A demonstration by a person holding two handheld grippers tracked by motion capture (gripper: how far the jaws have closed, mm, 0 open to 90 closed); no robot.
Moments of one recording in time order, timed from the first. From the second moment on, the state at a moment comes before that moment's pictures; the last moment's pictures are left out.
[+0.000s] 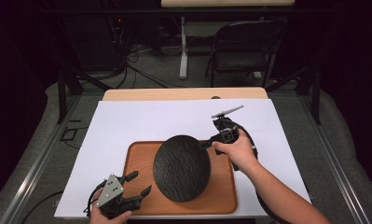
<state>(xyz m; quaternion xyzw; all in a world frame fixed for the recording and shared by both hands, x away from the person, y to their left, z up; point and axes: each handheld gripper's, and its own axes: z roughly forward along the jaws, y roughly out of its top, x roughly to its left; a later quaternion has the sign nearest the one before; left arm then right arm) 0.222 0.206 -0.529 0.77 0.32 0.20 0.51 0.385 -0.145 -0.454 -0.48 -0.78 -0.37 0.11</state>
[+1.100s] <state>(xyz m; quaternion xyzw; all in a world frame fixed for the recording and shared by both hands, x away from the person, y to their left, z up) 0.222 0.206 -0.529 0.77 0.32 0.20 0.51 0.379 -0.163 -0.472 -0.51 -0.77 -0.38 0.11</state>
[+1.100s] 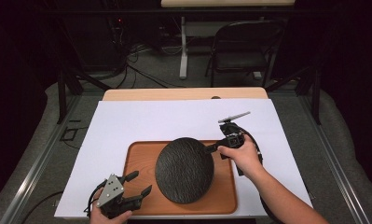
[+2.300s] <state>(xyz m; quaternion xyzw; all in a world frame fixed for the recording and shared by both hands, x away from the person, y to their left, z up) 0.224 0.205 -0.529 0.77 0.32 0.20 0.51 0.368 -0.190 -0.507 -0.54 -0.74 -0.38 0.12</state>
